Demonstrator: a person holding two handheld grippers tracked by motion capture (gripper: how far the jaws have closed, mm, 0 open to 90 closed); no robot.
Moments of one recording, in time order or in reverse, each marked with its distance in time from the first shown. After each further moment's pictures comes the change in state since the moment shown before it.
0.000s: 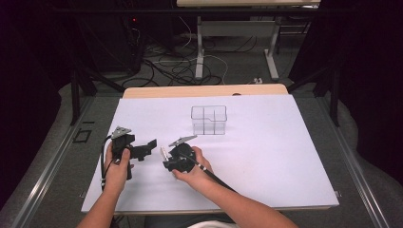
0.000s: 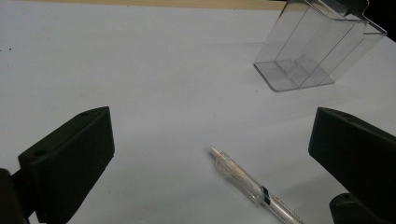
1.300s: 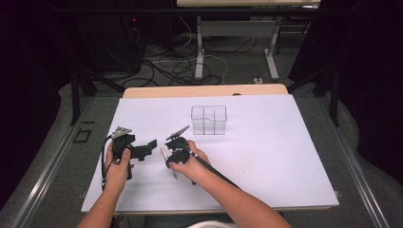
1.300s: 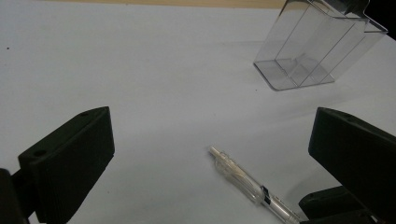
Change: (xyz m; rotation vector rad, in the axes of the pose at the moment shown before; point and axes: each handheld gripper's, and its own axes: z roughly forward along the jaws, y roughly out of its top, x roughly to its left) left arm 0.000 0.000 0.001 0.006 0.001 0.008; right arm -0.010 0.021 0.025 0.239 -0.049 0.176
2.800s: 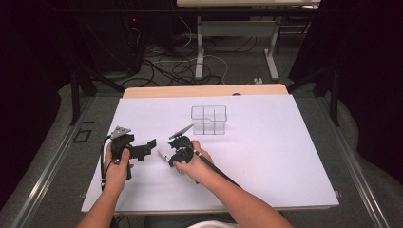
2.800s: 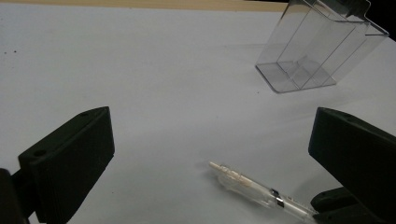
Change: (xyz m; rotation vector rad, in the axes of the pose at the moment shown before) left arm 0.002 0.001 -0.004 -0.015 0.014 -0.002; right arm -0.009 0.000 -0.016 0.053 0.009 -0.030
